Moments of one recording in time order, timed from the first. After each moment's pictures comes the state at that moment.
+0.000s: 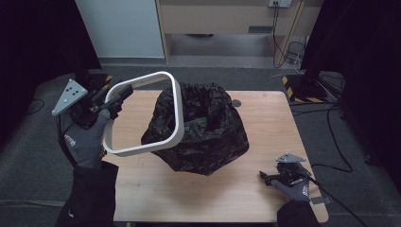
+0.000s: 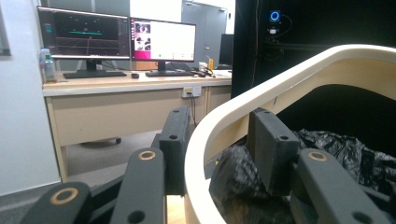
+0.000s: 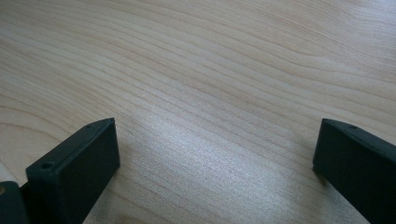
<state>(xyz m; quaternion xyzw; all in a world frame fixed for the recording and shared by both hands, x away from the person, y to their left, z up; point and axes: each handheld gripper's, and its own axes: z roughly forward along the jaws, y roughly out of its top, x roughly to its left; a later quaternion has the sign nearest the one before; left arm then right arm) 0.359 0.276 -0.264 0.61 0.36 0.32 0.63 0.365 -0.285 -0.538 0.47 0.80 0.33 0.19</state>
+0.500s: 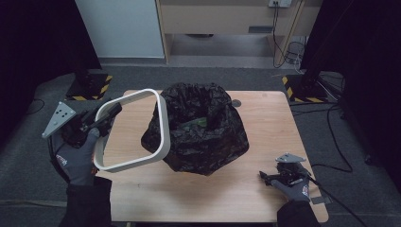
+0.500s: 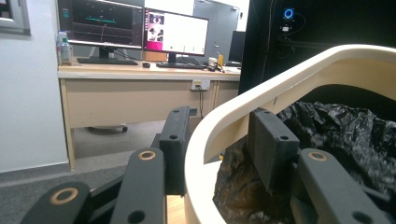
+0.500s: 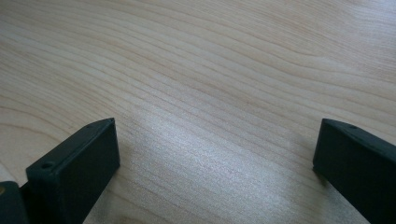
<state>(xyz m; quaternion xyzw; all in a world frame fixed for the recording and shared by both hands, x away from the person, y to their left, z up) 0.337 0.307 -0.308 0.59 0.39 0.32 0.63 0.365 -0.285 -0.538 0.47 0.80 0.33 0.19</state>
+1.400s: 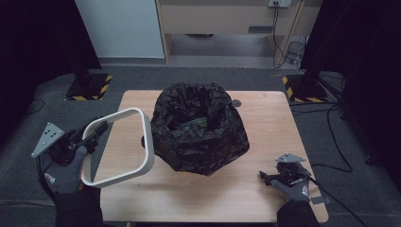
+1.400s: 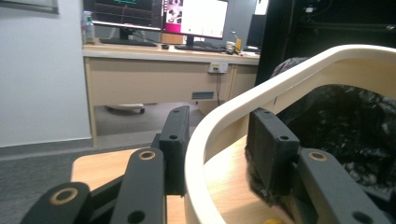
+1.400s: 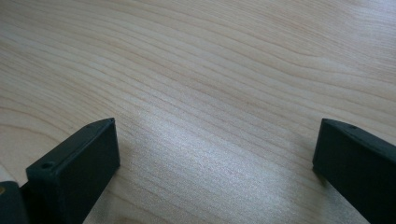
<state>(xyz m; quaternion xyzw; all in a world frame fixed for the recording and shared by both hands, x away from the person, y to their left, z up) 0.314 0.348 -0.351 0.60 0.42 0.32 0.60 0.365 -0.285 -0.538 0.47 0.80 0.33 0.19</state>
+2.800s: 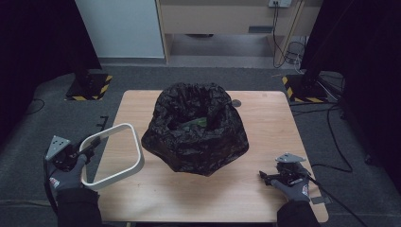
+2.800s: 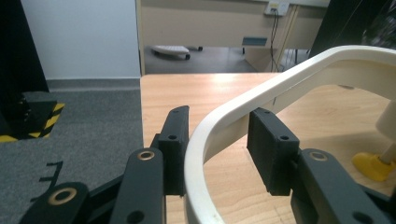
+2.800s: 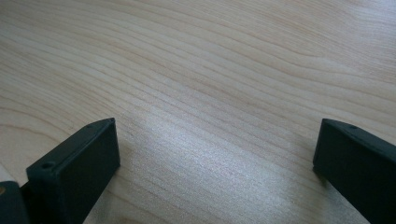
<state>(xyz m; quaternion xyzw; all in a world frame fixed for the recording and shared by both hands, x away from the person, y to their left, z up) 0.337 0.397 -0.440 0.62 0.52 0.32 0.49 0.366 -0.285 -0.538 0.47 0.80 0.33 0.19</state>
